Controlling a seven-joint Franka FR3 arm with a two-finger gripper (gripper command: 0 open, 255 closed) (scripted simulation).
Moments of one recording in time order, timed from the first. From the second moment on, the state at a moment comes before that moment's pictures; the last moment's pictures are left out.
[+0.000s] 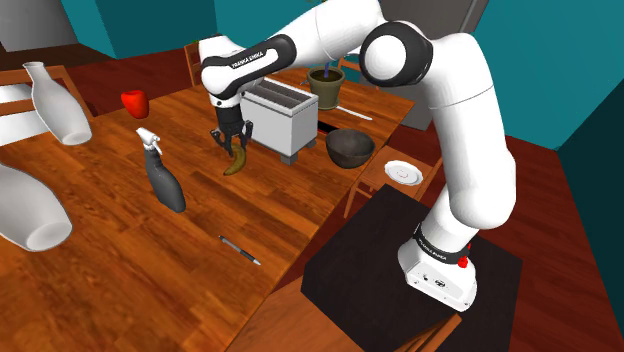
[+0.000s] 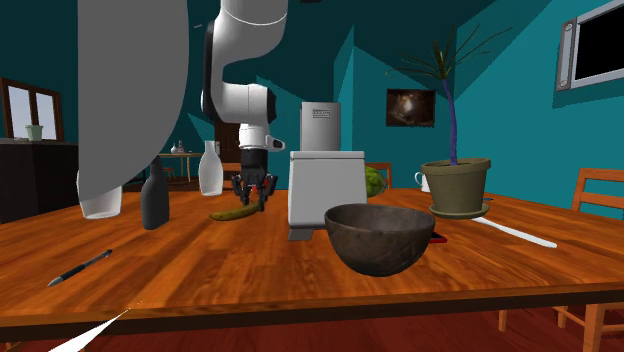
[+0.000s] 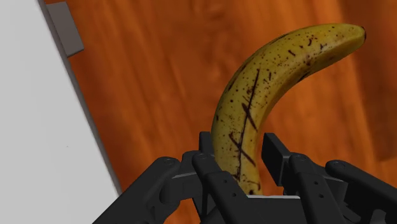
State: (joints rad) arm 0.12 0.68 0.15 -1.42 -0.07 1.93 0.48
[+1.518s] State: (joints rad) arm 0.12 0.59 0.16 -1.25 -0.06 1.67 0.48
